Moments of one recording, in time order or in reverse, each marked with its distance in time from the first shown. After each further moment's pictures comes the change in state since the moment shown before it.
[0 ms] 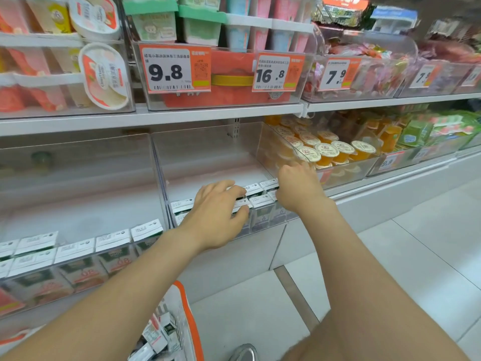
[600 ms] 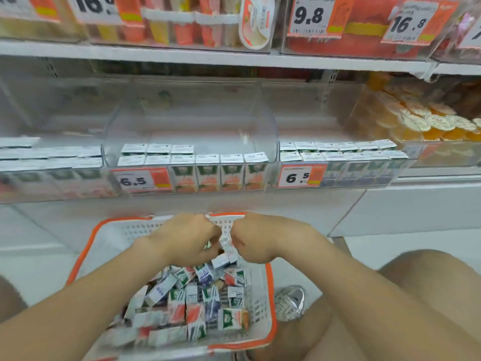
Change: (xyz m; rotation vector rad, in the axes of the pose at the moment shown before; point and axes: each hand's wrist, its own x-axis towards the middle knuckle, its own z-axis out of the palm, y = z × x) left_hand -0.254 -0.105 -0.027 0.373 -0.412 -0.120; right_hand -0.169 -0.222 0.019 0.118 -0.655 -0.824
